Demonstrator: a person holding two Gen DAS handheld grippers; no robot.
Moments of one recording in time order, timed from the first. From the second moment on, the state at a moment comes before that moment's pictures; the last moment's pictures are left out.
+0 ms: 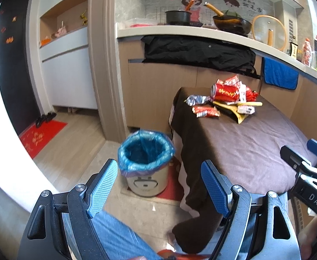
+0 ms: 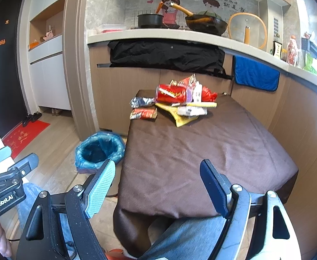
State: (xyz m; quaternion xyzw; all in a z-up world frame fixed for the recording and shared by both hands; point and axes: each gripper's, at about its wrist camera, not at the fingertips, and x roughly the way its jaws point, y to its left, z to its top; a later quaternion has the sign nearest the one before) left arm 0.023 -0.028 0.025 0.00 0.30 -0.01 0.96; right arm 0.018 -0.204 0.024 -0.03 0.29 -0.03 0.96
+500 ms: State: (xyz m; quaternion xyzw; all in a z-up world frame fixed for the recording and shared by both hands) left arm 0.196 -0.070 0.033 0.00 0.27 -0.13 0.95; right arm 0.143 -0.267 0.059 -0.05 0.23 -0.07 0.97
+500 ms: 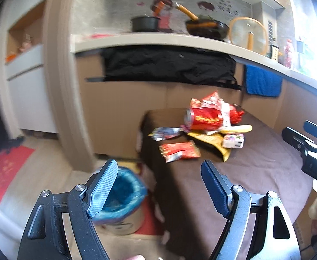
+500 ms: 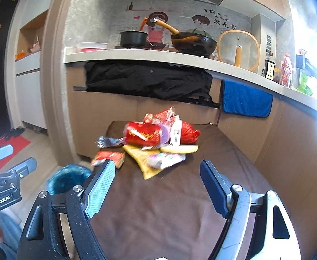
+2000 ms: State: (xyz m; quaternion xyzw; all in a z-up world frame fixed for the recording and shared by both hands) left arm 0.374 -0.131 -0.067 -0.01 0.43 -0.20 0.88; right arm 0.333 -0.388 -0.015 0.07 0.34 -0.07 0.94
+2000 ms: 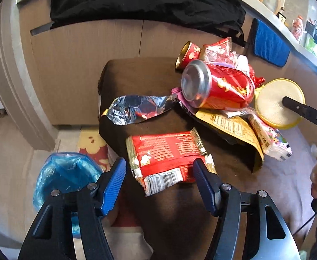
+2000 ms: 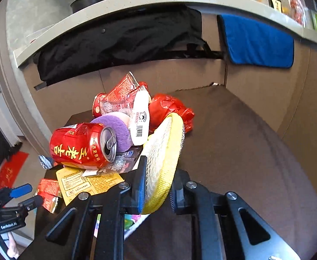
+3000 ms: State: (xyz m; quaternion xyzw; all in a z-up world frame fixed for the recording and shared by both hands) left arm 0.381 -0.115 -0.043 -0.07 0.42 -0.16 0.89; right arm 0.309 -0.387 0.001 0.04 0.32 -0.07 0.95
